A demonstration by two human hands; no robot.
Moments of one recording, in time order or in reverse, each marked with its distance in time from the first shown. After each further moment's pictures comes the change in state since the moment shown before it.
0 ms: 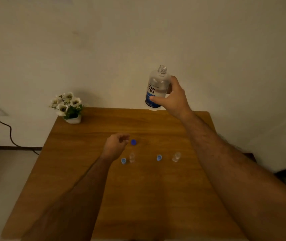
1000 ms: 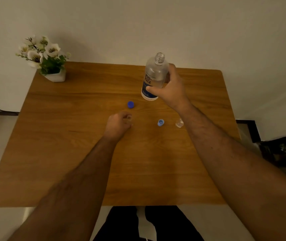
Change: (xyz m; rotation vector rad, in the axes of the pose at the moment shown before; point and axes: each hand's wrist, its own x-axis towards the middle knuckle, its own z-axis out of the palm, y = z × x) left_hand 0.011 -0.076 0.068 0.303 0.015 0.066; right_hand -0.064 0.106 0.059 0.011 -0.036 0.101
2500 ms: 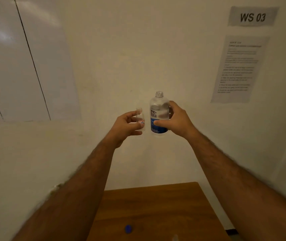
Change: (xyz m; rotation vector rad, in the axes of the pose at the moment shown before) left_hand 0.017 0.344 -0.308 -0.721 -0.046 0.566; right_hand 0.093 -0.282 -0.210 -0.097 0.185 -0.334
